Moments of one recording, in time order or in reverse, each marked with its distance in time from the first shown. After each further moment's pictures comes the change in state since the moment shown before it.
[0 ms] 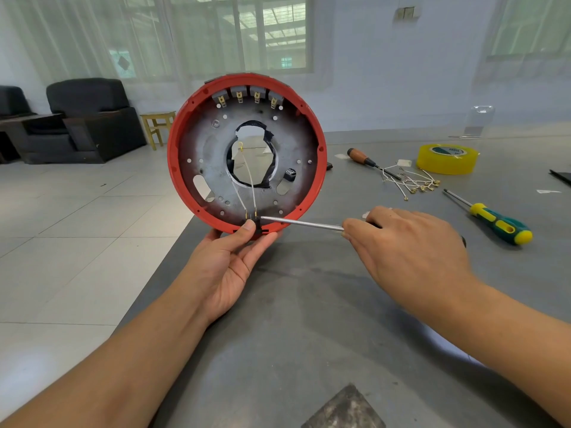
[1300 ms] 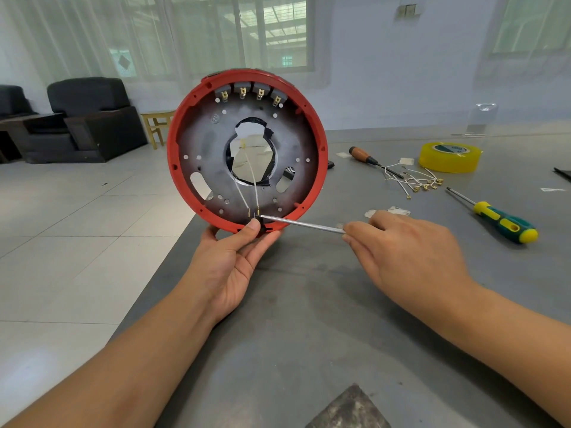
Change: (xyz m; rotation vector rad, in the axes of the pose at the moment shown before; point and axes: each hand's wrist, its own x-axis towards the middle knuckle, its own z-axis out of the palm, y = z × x) left_hand 0.001 -0.003 0.000 -0.014 0.026 0.057; right_hand -0.002 -0.004 0.004 0.113 -0.092 0.074
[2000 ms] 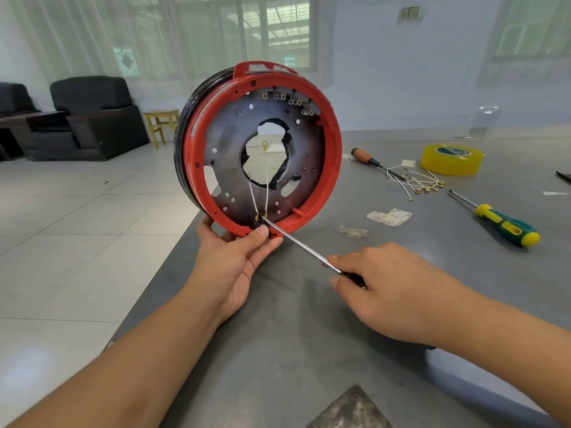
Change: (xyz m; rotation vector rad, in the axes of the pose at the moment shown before) left_hand 0.003 -0.008 -0.004 0.174 0.067 0.142; right_hand -0.010 -0.019 -0.022 0.472 -0.362 -0.101
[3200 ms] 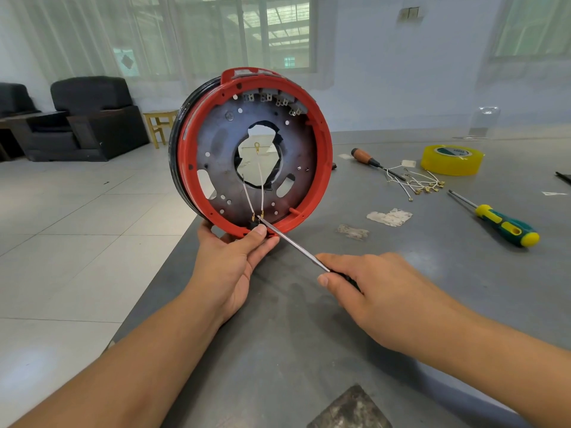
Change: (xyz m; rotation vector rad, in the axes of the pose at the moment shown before) left_hand 0.001 -0.001 0.000 0.030 0.046 0.031; right_hand -0.004 -0.013 0.009 0.173 0.063 0.063
